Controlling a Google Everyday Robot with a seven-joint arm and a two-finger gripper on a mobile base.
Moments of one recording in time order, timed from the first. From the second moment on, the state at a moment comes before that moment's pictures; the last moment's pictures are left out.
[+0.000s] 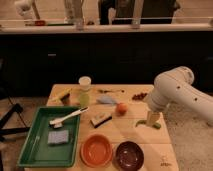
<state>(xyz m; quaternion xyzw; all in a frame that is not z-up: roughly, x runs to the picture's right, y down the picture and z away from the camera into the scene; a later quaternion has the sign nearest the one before) 0.198 0.113 0.693 -0.27 -0.06 0.04 0.96</state>
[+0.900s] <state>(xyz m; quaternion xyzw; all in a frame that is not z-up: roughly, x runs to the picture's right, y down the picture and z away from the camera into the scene) 0.195 0.113 0.694 -0.27 -0.06 0.04 0.96</state>
